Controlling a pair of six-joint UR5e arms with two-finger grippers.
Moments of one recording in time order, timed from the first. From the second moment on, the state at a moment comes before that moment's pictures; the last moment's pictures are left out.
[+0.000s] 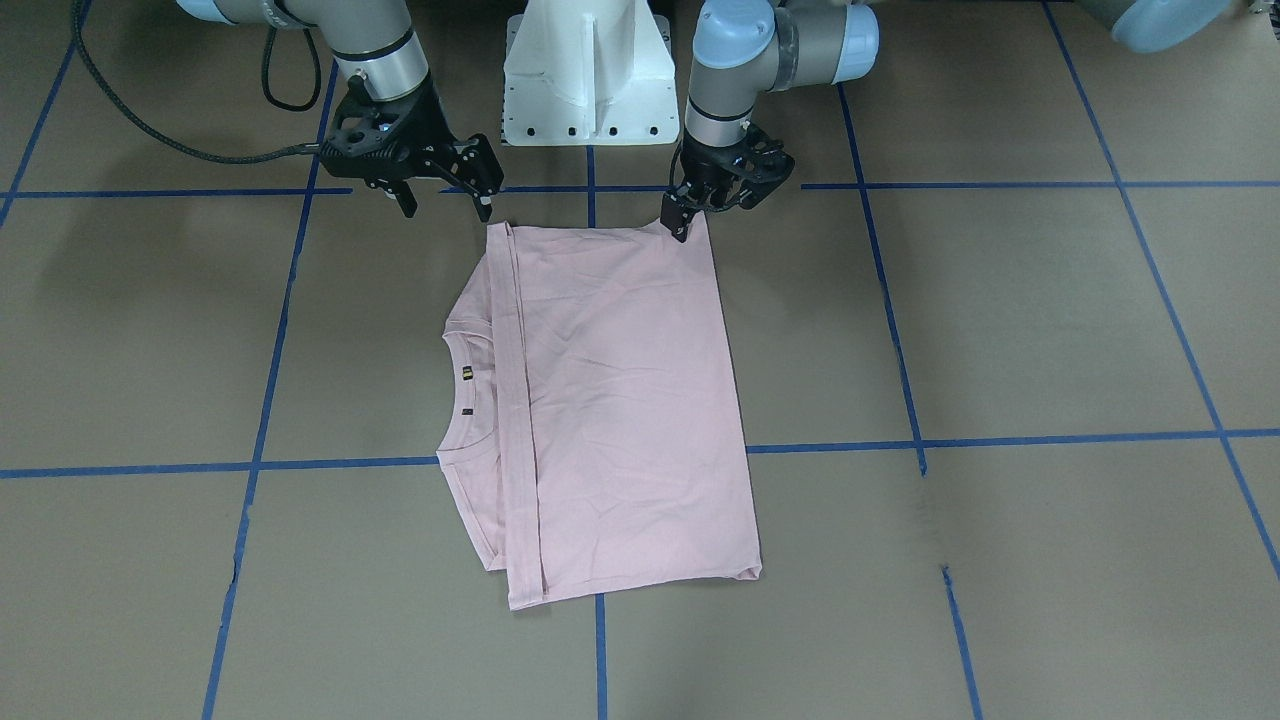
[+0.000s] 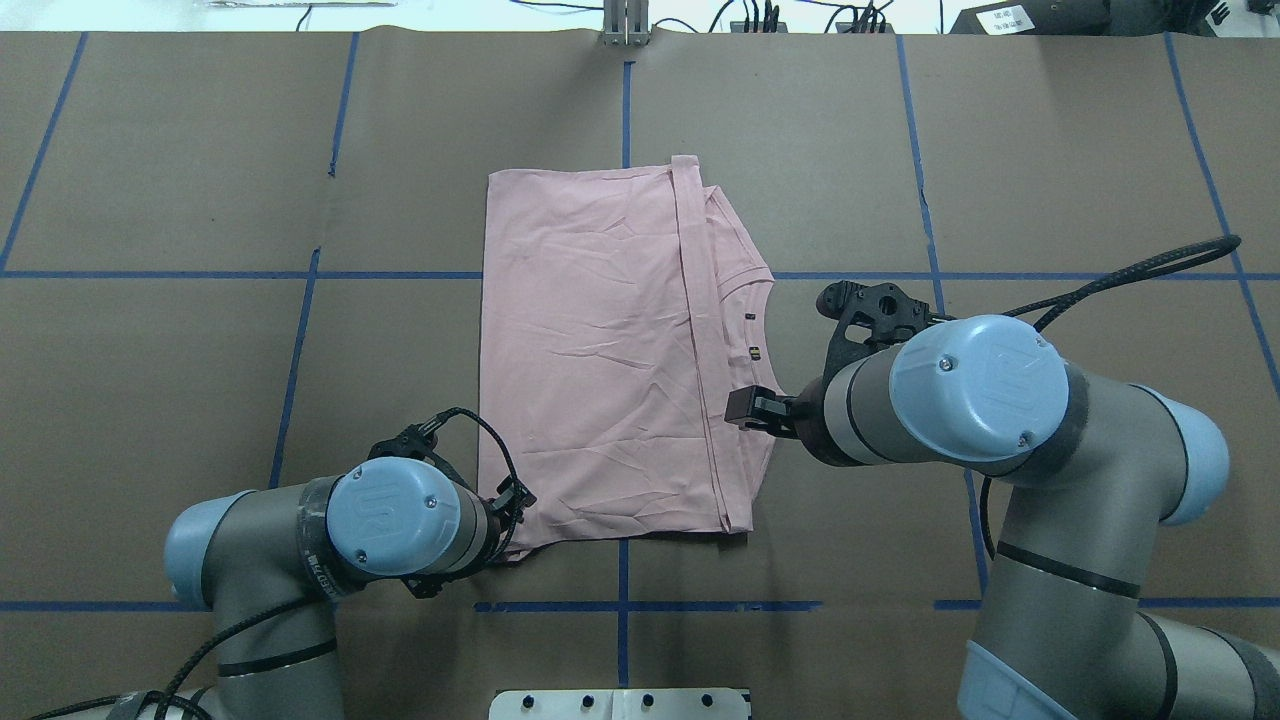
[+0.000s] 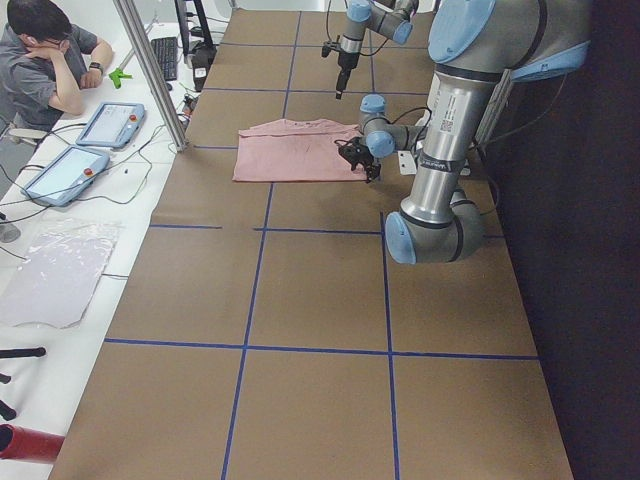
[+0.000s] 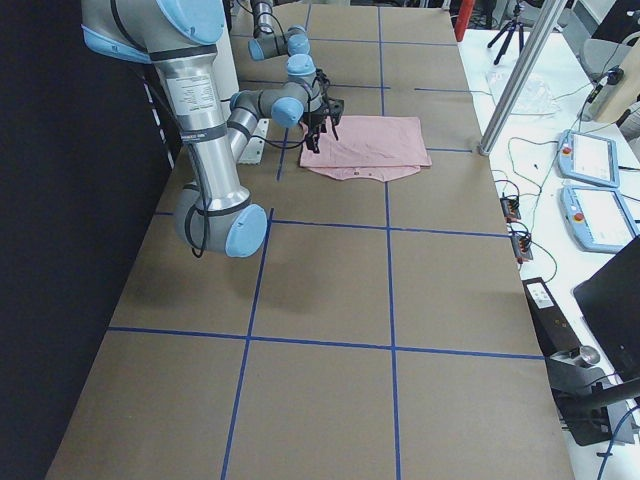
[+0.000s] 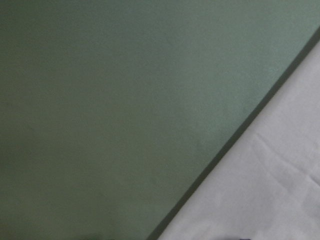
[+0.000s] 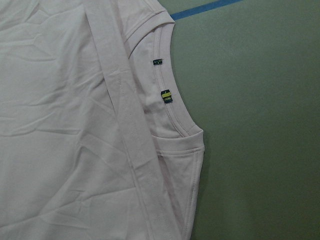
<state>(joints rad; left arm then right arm) -0.26 -2.00 -1.86 -1.67 -1.70 -2.14 0.44 -1.22 2.10 -1.56 1.73 1.52</state>
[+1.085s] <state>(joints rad) -0.27 -2.00 -1.88 -1.67 -1.70 -2.14 0.44 -1.22 2.10 -1.56 1.72 1.52</state>
